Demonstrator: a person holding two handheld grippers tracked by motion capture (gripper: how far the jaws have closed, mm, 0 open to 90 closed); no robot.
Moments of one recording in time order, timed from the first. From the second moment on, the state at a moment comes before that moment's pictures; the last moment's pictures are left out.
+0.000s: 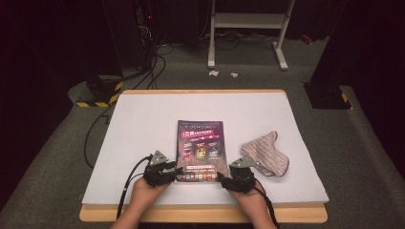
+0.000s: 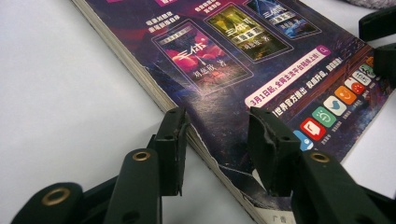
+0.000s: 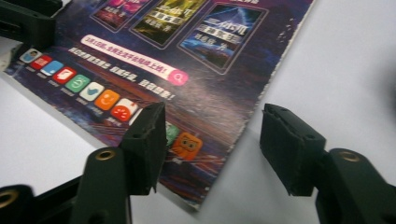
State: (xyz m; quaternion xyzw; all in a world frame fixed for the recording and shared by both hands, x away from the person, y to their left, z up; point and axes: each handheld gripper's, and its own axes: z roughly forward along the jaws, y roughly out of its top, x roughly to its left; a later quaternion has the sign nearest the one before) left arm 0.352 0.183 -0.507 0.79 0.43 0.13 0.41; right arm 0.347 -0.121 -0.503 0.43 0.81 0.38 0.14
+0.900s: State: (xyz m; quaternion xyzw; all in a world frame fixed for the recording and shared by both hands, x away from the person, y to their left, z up) left arm 0.341 0.247 -0.494 0.73 0.44 0.24 0.46; right arm 0.345 -0.180 -0.458 0.44 0.75 0.43 0.25
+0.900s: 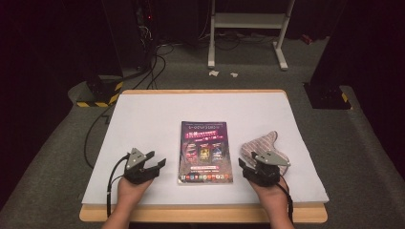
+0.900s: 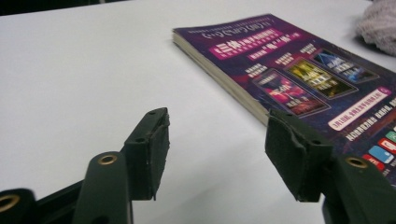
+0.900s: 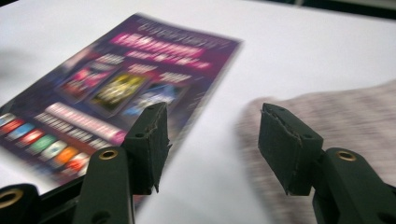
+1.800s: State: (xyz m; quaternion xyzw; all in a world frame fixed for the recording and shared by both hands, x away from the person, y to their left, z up) left arm 0.341 0.261 -0.496 0.75 0.43 0.21 0.46; right arm 0.397 -0.223 -0.496 0.52 0.75 0.31 0.25
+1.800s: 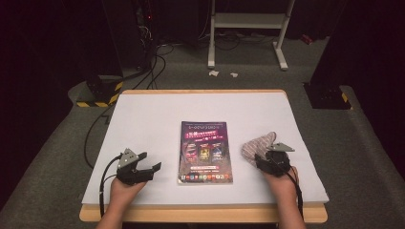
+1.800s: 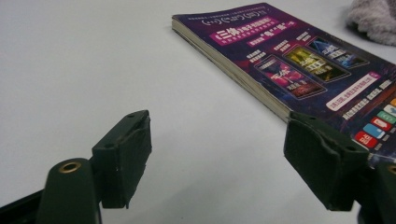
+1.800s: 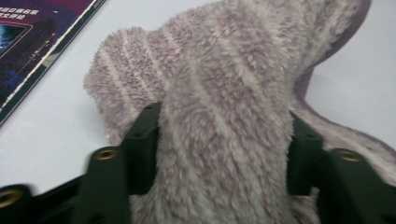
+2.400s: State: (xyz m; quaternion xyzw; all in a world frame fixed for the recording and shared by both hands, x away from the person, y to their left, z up) left arm 0.339 0.265 -0.493 0.73 0.43 0.24 0.47; right arm 0.362 -0.204 -0.453 0.46 0.74 0.41 0.27
